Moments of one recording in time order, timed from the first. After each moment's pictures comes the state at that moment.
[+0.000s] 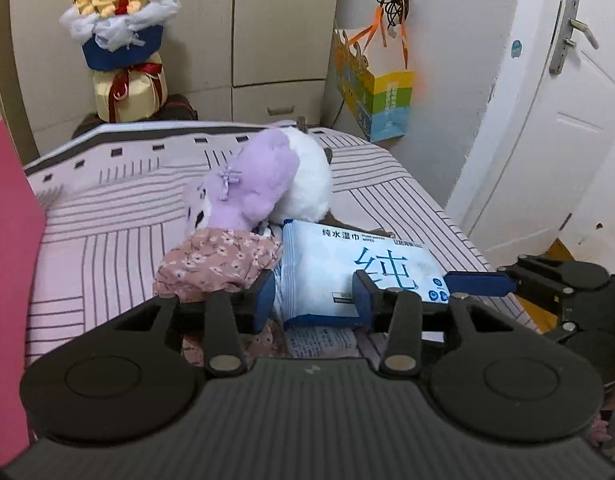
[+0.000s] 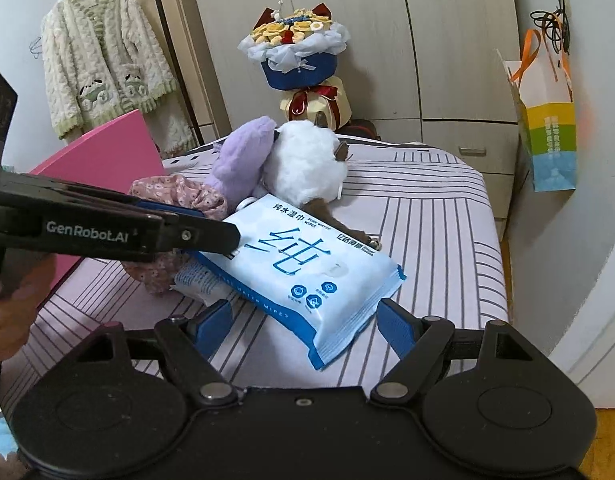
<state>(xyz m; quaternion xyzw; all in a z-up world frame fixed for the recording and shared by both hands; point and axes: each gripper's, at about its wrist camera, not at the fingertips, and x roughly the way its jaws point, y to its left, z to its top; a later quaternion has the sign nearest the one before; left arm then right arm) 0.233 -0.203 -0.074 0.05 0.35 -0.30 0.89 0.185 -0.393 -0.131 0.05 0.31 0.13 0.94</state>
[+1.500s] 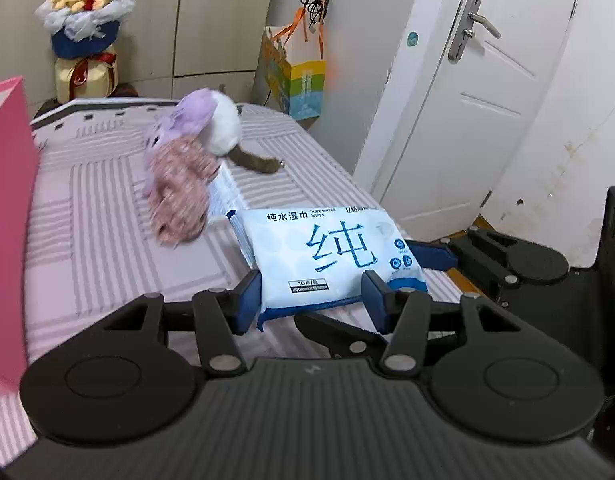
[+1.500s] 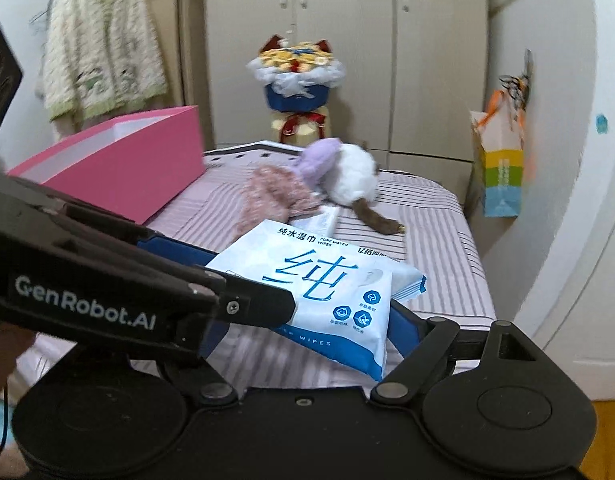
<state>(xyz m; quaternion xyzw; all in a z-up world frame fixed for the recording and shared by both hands) 0.104 -0.136 -0.053 0.03 0.35 -0.39 0.85 0.053 -0.282 -0.092 -0.02 0.28 0.05 0.96</state>
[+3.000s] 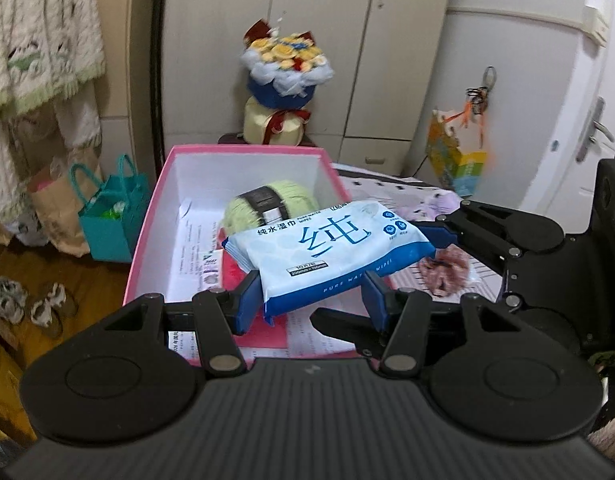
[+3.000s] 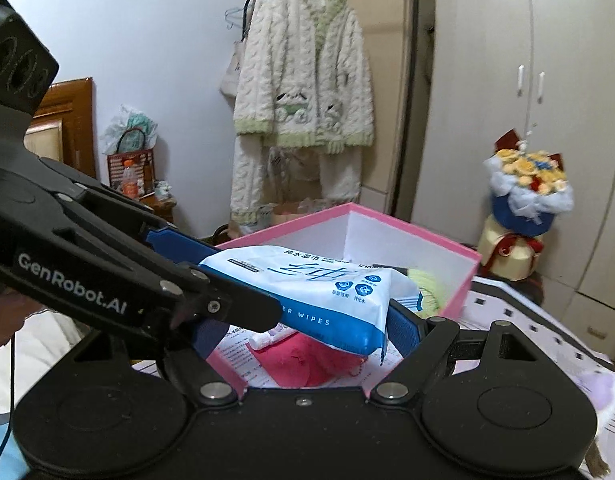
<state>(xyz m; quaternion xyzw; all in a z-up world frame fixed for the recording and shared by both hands) 0.158 0.097 0.034 -0.01 0.31 -0.21 0.93 0.162 -0.079 -0.012 -0.12 0.21 0.30 0.92</state>
